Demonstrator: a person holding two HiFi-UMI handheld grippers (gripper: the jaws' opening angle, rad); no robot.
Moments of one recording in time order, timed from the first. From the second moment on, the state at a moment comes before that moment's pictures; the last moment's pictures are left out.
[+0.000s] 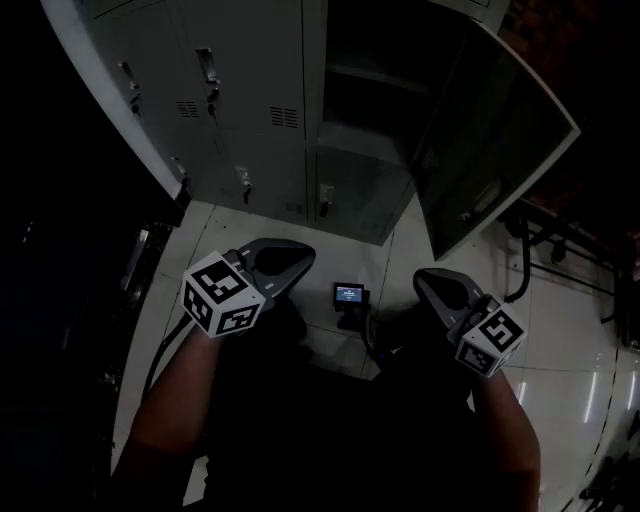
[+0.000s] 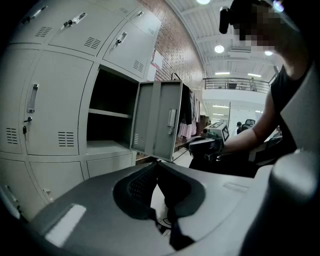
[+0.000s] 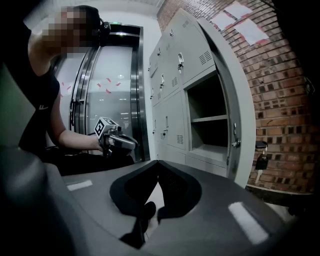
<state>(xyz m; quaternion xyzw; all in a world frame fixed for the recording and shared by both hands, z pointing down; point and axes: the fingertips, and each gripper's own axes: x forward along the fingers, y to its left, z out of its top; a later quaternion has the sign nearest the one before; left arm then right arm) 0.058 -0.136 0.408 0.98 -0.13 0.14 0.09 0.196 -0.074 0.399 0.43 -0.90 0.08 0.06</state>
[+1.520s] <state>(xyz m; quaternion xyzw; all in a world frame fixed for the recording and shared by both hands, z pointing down) 0.056 -0.138 0.402 0.98 -0.13 0.12 0.10 0.160 -0.222 0.319 0.50 -0.86 0.01 0.05</state>
